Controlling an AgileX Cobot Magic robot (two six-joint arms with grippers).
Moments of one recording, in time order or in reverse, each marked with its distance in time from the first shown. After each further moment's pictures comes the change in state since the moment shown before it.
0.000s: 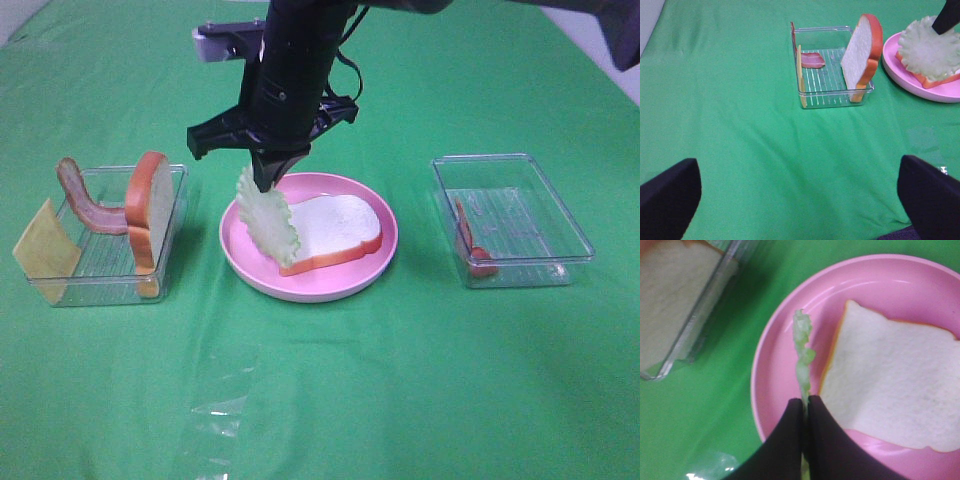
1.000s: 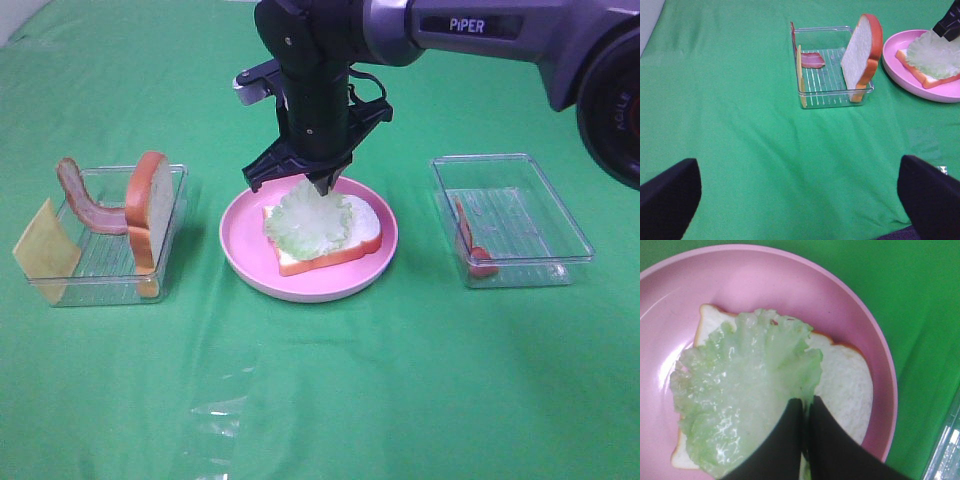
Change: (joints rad) left arm 0.000 0.000 0.000 0.000 0.000 0.000; right arm 0.000 0.082 0.000 -0.365 0.002 0.161
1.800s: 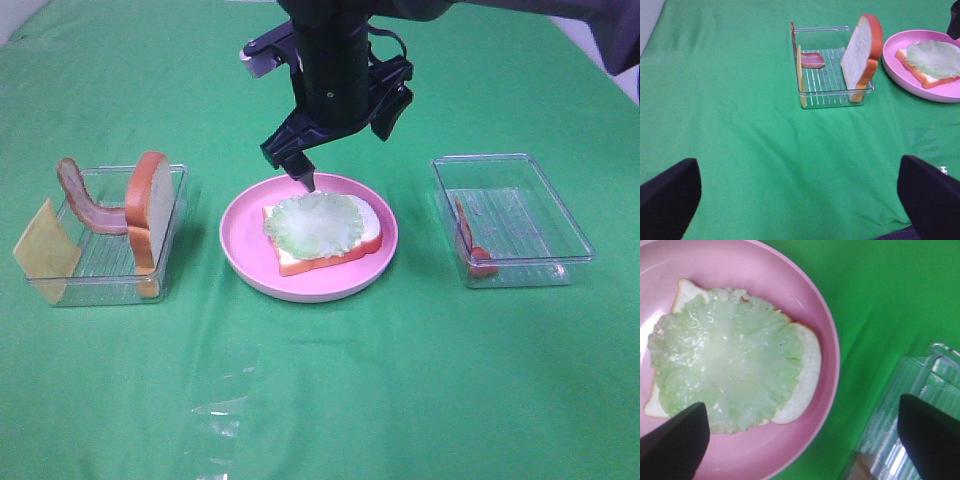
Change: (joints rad) left arm 0.000 0.000 0.000 0.000 0.000 0.000; right arm 0.000 -0.085 0.000 -0.045 0.109 -0.097
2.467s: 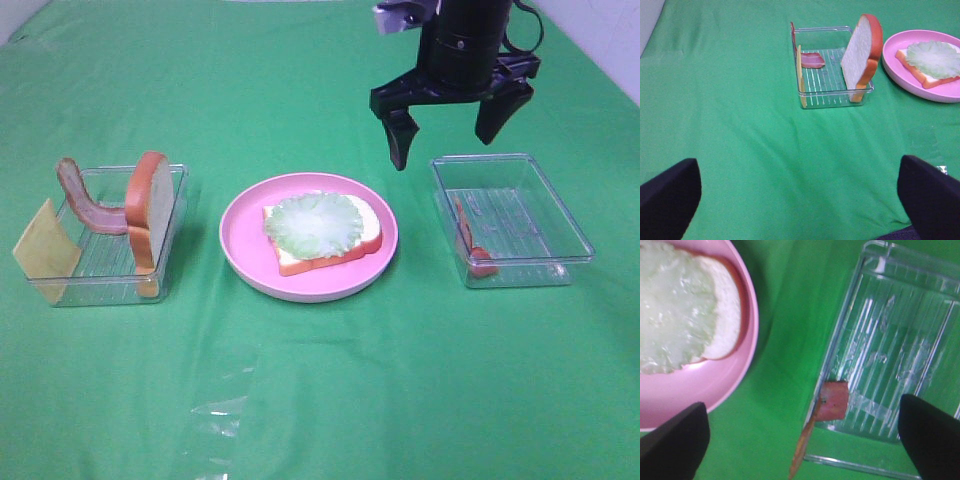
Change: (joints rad) left arm 0.000 0.000 0.000 0.000 0.000 0.000; right arm -0.290 -0.140 0.130 0.269 0.092 -0.105
